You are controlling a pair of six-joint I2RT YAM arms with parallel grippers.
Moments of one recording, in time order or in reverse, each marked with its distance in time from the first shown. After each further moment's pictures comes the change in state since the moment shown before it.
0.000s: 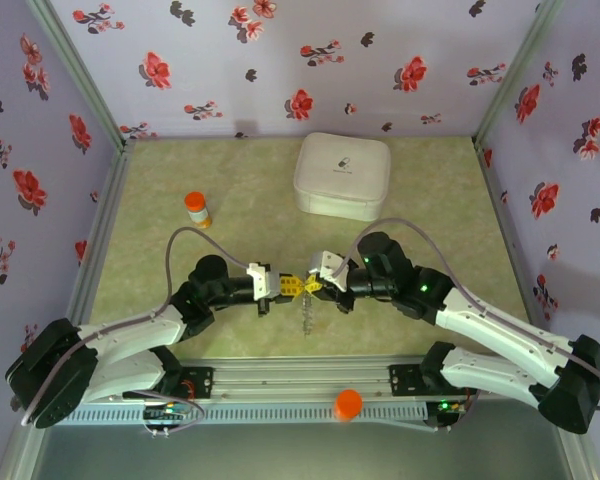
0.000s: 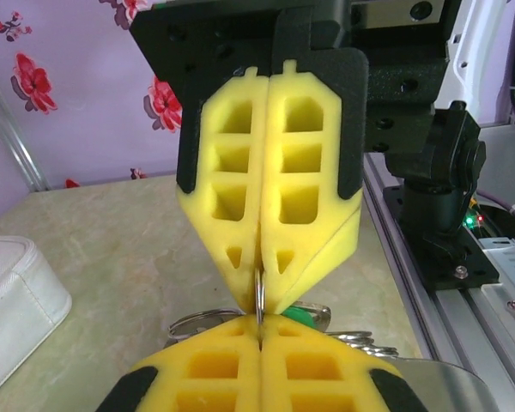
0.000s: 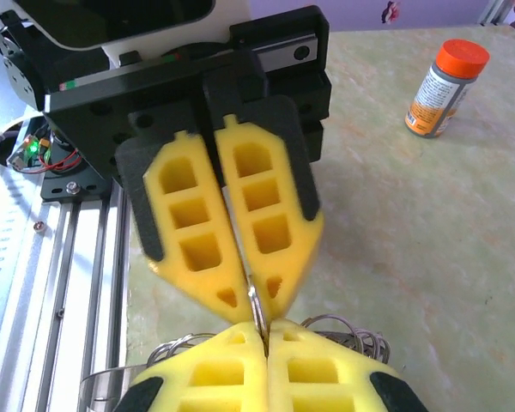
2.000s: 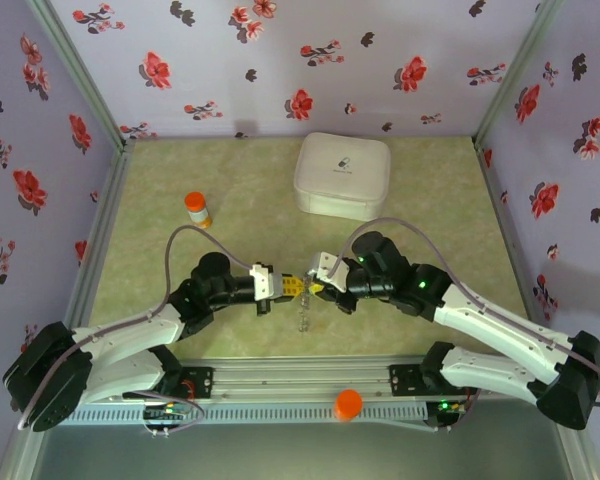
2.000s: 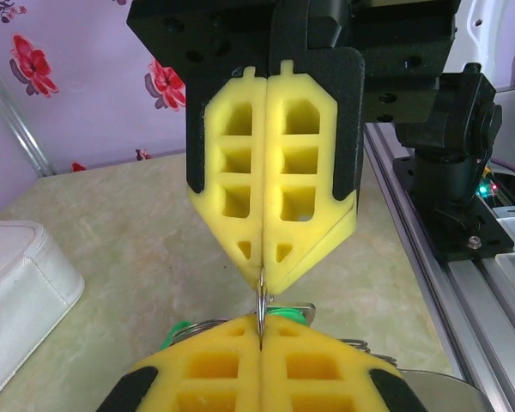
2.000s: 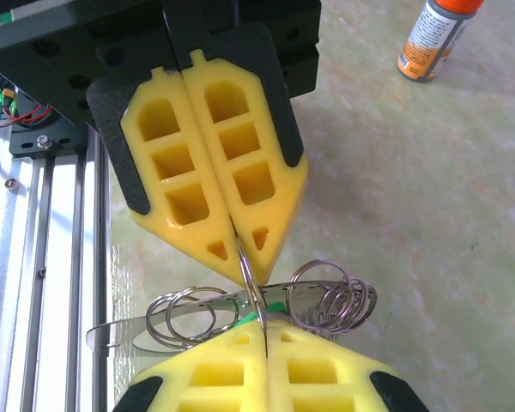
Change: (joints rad) left arm 0.000 -0.024 0.031 -0.134 -0.024 0.084; right arm 0.010 0.028 0.052 -0.140 0.100 -0.023
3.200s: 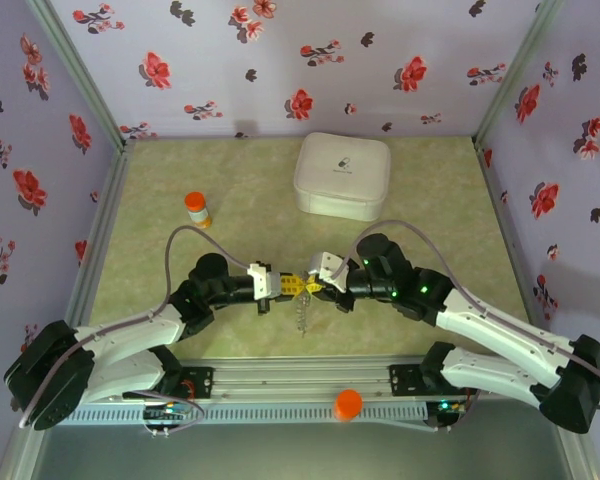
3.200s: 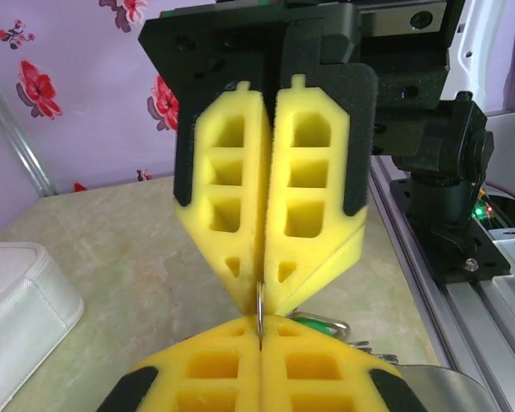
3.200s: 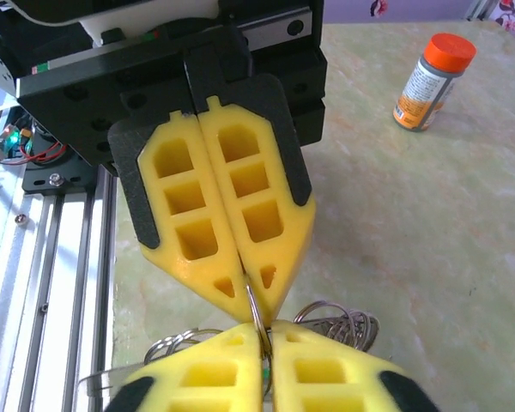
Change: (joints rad) left arm 0.000 0.013 -0.013 0.084 0.018 -0.038; right arm 0.000 -0.032 -0.054 0.133 -0.050 0.013
